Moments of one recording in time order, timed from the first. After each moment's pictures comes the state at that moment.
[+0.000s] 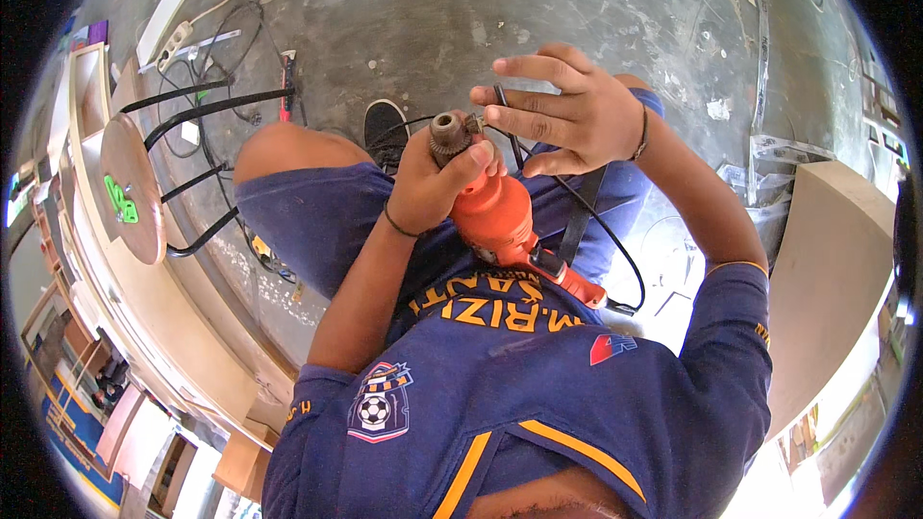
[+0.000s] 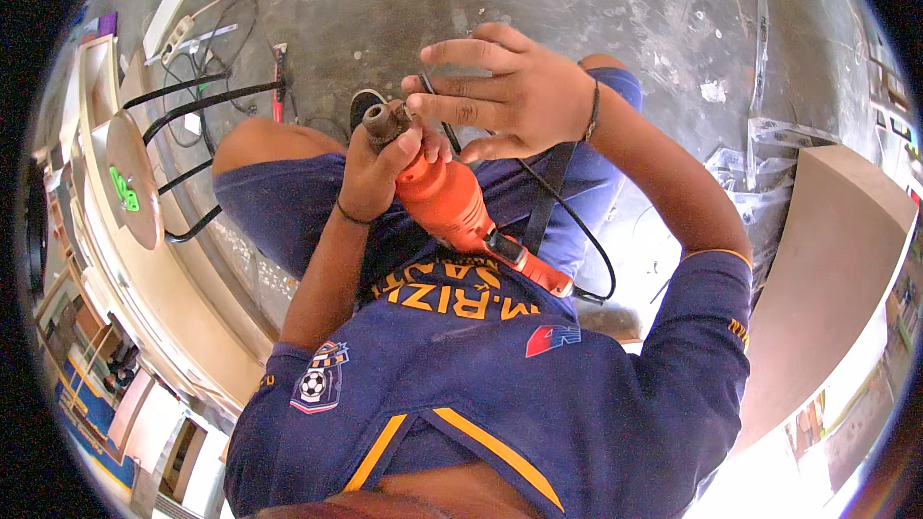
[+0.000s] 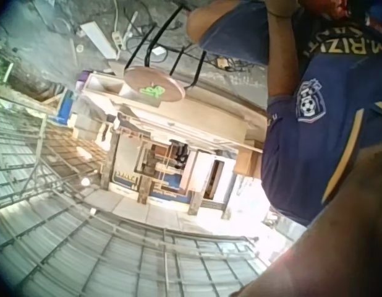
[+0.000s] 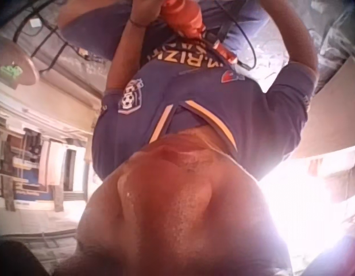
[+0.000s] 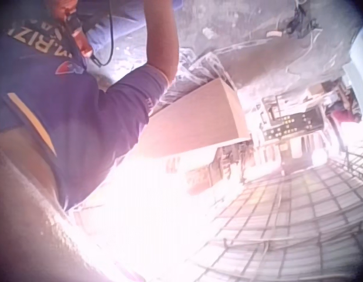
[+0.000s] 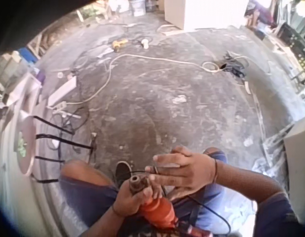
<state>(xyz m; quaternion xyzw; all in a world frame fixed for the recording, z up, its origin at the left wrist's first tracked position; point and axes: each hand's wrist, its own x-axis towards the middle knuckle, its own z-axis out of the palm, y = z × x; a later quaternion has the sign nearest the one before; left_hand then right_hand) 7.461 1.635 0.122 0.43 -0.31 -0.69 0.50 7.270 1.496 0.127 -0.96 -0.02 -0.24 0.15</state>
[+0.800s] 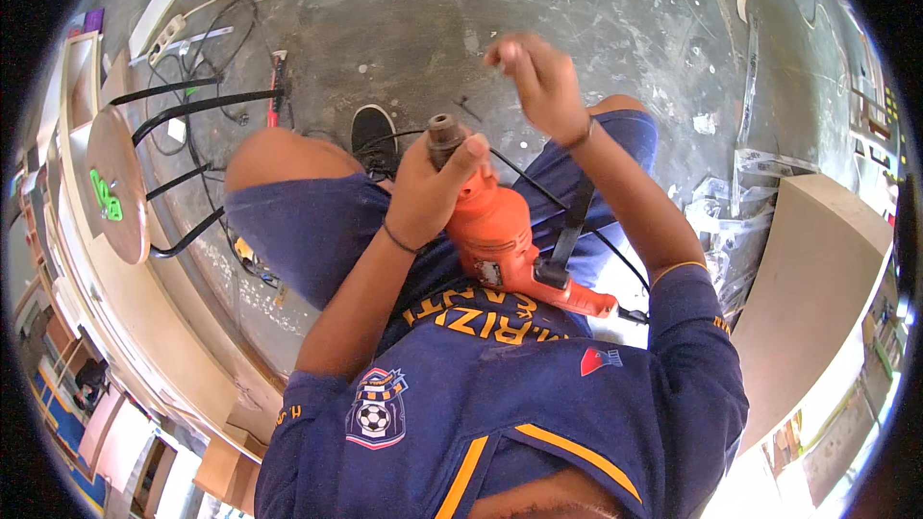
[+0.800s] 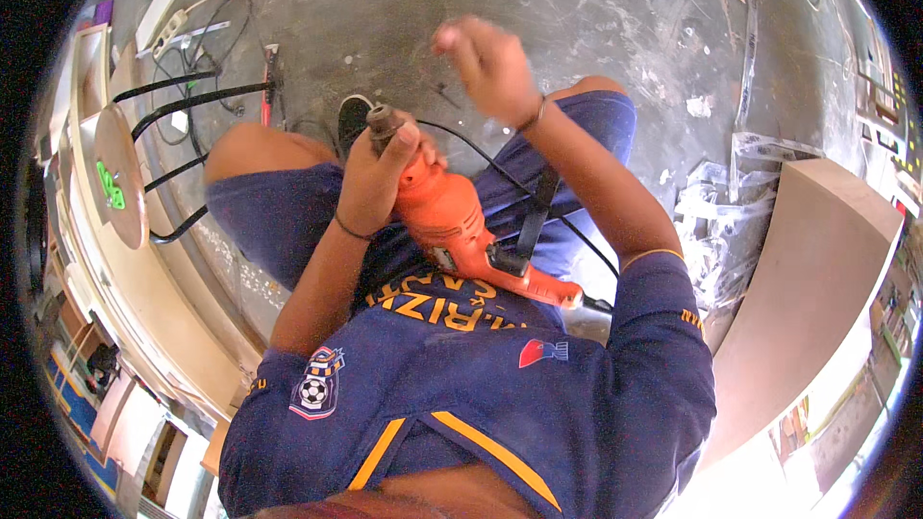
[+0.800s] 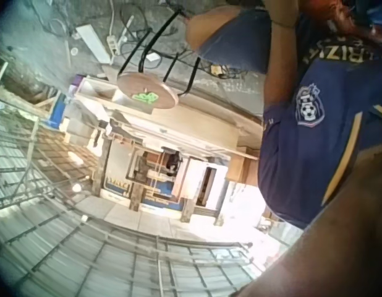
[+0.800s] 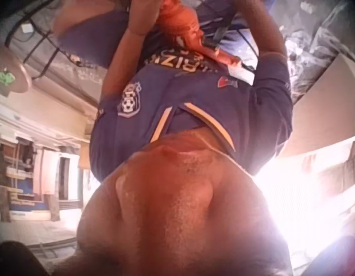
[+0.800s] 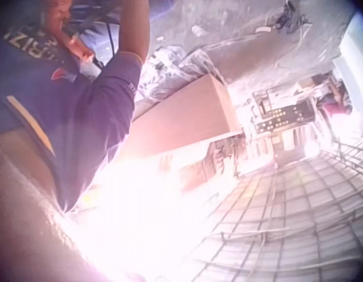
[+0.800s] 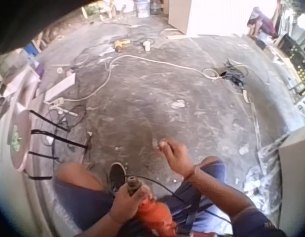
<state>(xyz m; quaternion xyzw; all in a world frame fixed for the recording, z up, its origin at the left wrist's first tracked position) 7.451 1.639 0.115 0.51 -0.25 -0.66 0.49 7.310 1.502 0.068 -0.70 0.37 -0.34 0.51</state>
